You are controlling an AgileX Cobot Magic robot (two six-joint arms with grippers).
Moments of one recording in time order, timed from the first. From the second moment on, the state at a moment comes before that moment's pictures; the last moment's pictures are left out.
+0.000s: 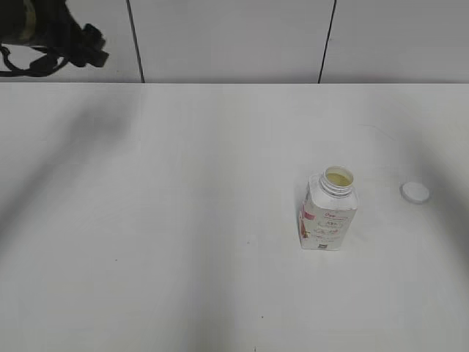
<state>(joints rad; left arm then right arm) -0.20 1.79 -1.23 1.42 0.04 -0.89 0.03 1.34 -1.22 0.07 1.01 -0.09</state>
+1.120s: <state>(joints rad) -0.19 1.10 -1.04 0.12 1.08 -0.04 0.03 1.00 -1.04 0.06 1.14 -0.17</state>
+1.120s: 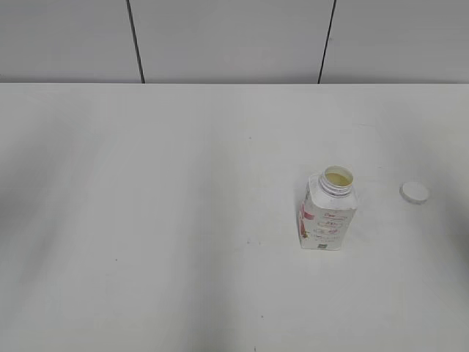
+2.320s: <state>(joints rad) -0.19 0.28 -0.52 0.06 1.06 -0.04 0.03 0.19 -0.52 0.09 1.10 -0.18</state>
